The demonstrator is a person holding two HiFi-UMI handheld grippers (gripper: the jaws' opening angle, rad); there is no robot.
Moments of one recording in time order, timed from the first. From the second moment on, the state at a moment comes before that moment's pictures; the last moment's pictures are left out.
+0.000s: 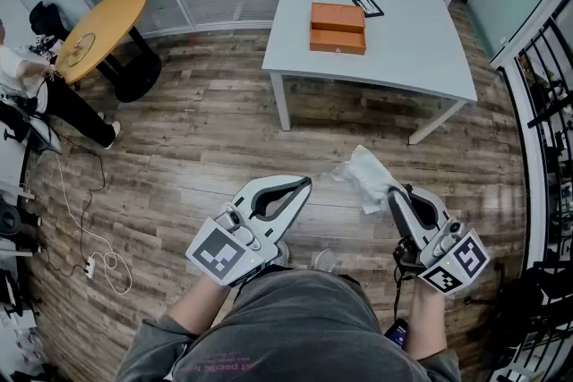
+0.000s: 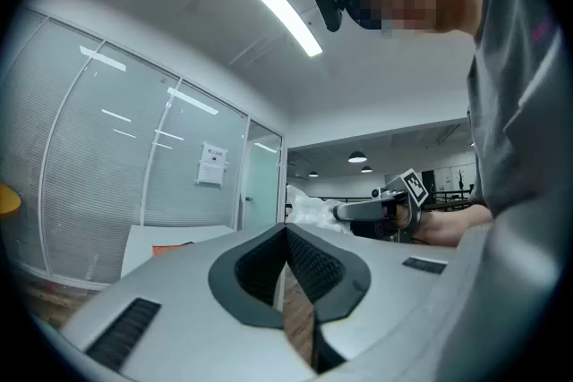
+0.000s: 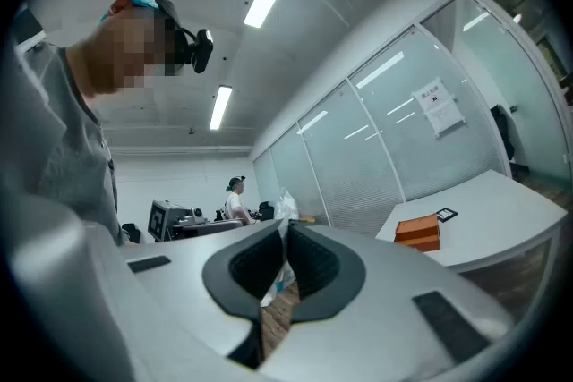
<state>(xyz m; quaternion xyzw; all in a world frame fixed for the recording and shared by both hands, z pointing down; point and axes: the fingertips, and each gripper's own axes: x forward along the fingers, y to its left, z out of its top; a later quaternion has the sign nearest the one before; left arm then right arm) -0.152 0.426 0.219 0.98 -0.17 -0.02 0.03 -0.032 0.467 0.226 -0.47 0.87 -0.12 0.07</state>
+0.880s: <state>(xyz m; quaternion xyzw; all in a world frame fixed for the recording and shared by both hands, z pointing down) -0.108 0.449 0.243 0.98 -0.18 0.00 0.04 0.010 0.484 0.247 -0.48 0.87 -0.13 0.06</state>
